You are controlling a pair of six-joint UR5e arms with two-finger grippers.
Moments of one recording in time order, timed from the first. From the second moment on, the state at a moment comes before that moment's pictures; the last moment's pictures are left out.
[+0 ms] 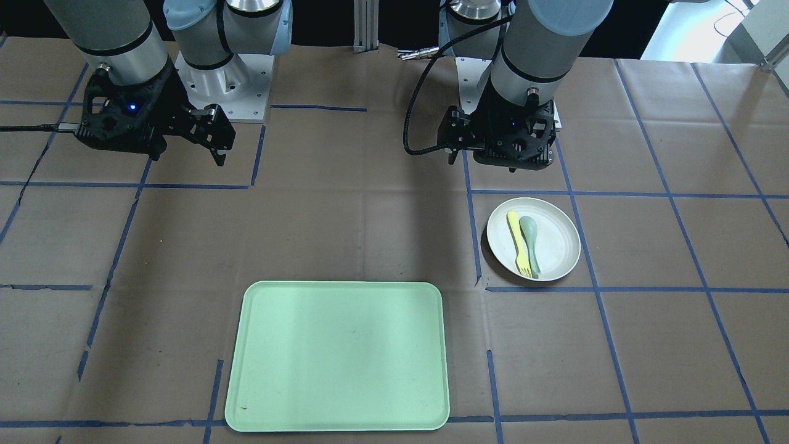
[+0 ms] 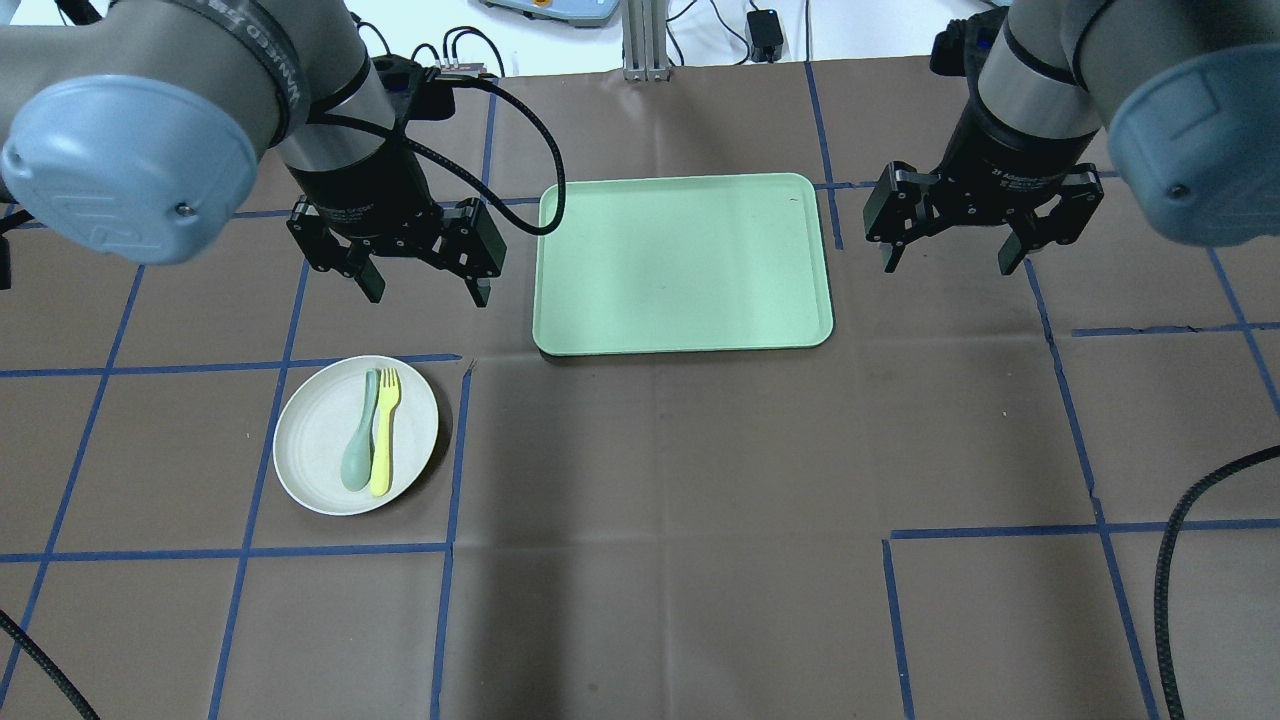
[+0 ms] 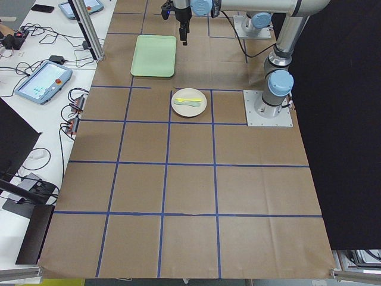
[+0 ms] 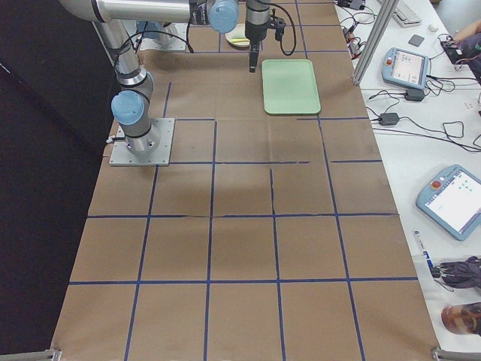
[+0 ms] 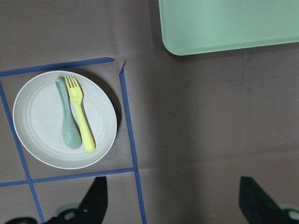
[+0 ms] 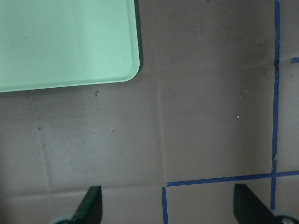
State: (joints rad) left arm -1.68 -1.62 -1.58 -1.61 1.54 0.01; right arm 1.57 -1.59 1.65 -1.60 -1.57 0.08
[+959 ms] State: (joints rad) left arm -1.68 -1.64 -1.59 -1.61 1.53 0.01; right arm 1.57 -1.59 1.65 -1.60 -1.57 0.08
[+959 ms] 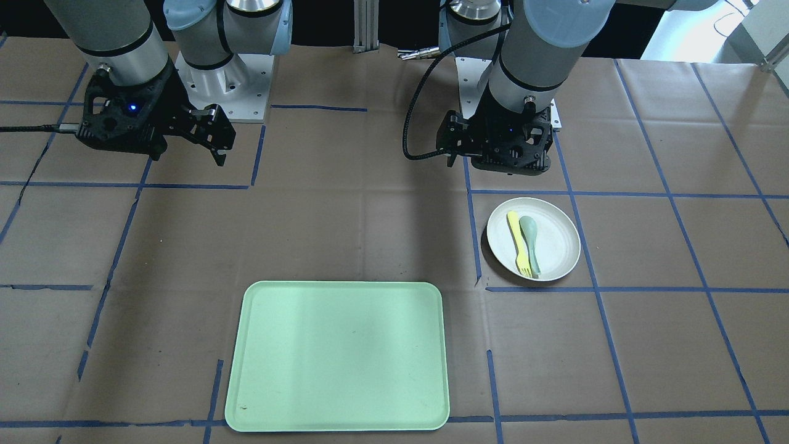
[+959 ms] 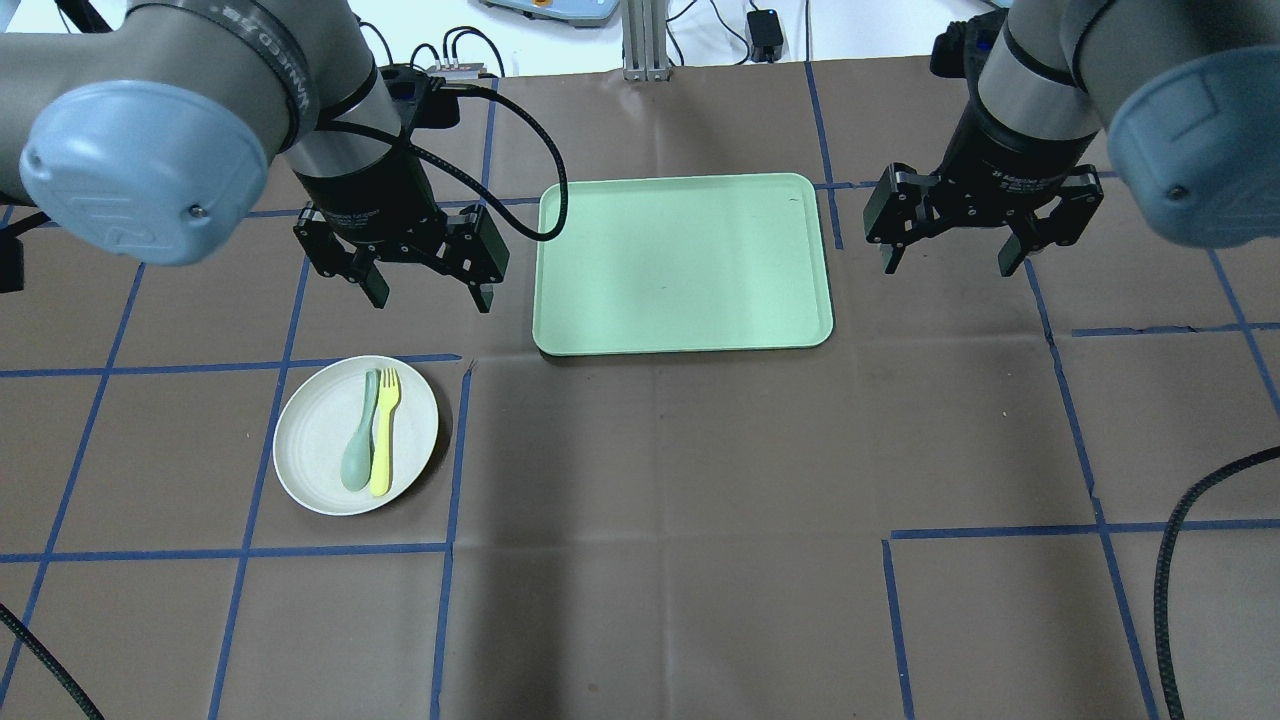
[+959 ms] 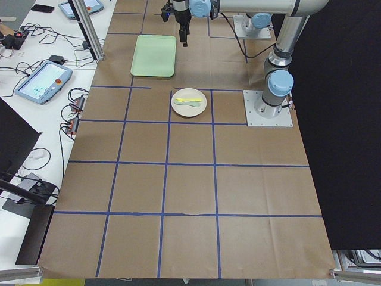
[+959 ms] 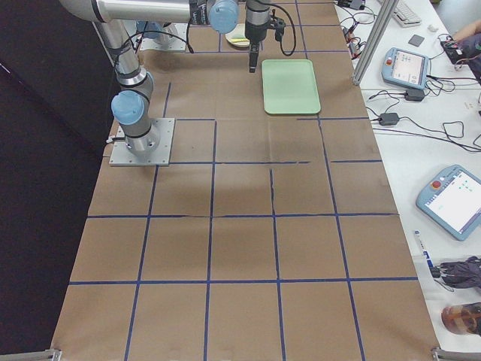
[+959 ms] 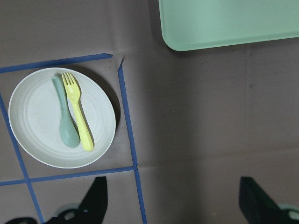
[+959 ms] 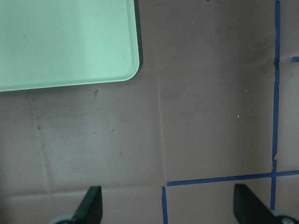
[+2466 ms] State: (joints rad) left arm -1.67 -1.62 -1.61 -1.60 1.54 0.01; right arm 1.57 -1.59 1.65 -1.60 -1.57 0.07
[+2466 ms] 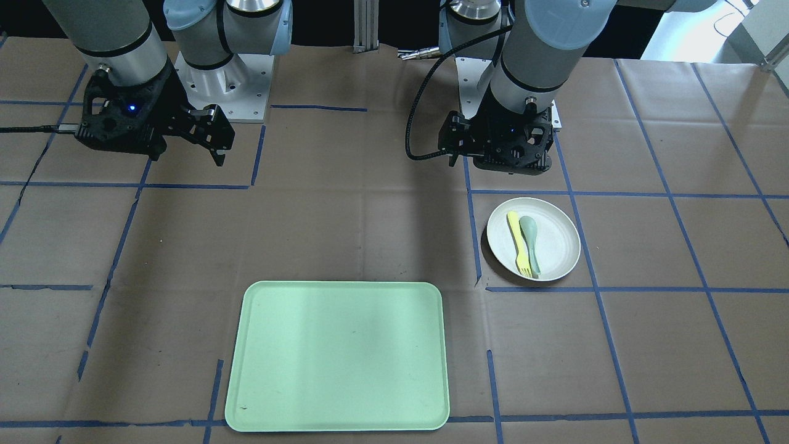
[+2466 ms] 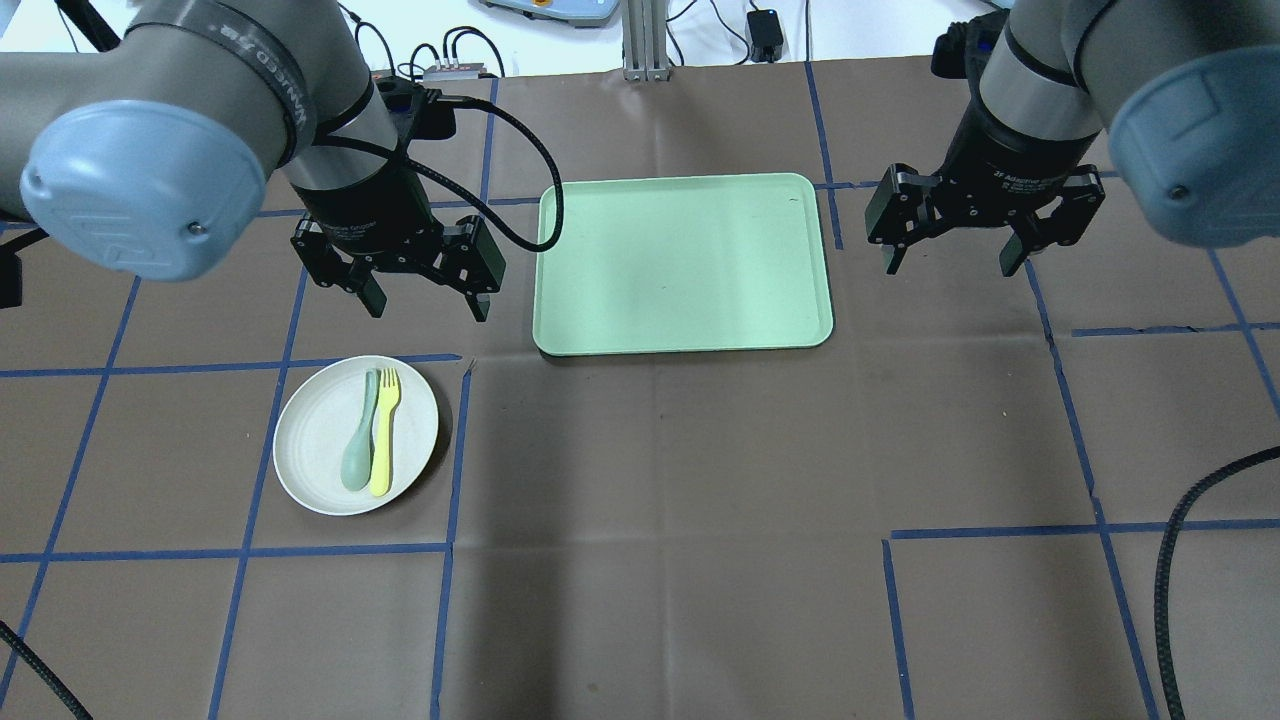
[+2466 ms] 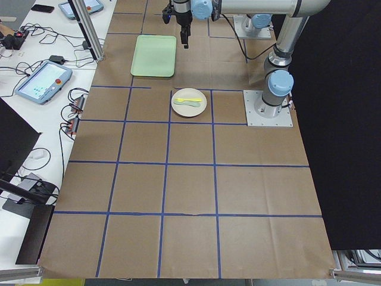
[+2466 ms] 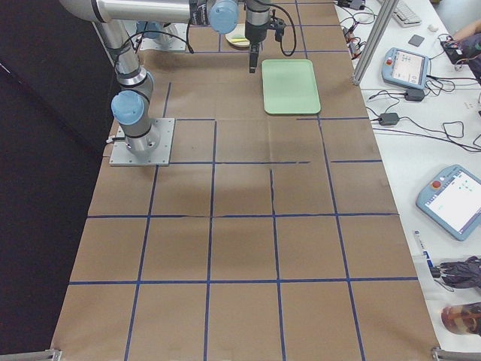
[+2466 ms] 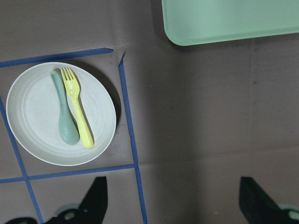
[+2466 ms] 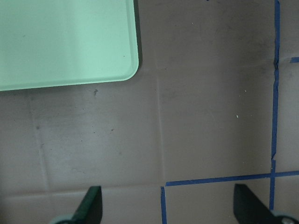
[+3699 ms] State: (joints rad) left arm -1.21 -1.59 -1.98 -1.36 1.58 0.34; right arm 1.57 -1.59 1.65 -1.60 -1.57 0.07
